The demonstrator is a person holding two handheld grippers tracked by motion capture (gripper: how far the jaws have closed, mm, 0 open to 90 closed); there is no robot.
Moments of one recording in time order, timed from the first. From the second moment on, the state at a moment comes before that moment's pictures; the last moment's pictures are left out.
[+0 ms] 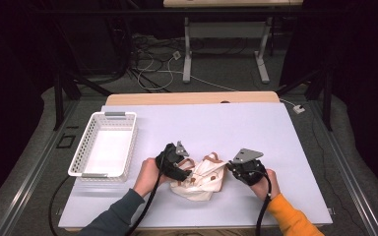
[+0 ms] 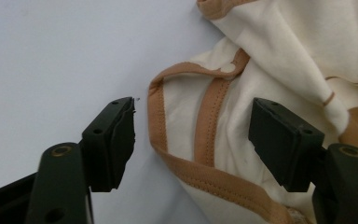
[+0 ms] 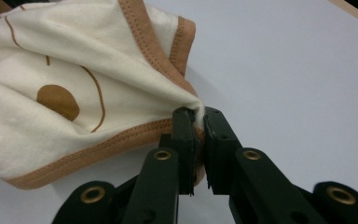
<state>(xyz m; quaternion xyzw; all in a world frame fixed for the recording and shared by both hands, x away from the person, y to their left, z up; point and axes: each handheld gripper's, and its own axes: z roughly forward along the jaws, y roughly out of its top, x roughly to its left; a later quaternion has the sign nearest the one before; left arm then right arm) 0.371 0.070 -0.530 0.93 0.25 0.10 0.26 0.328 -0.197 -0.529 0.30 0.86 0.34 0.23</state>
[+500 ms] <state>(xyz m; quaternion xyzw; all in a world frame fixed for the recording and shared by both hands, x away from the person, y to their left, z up) 0.362 0.073 -0.540 0.93 0.20 0.09 0.28 0.328 -0.199 -0.527 0.30 0.86 0.35 0.23</state>
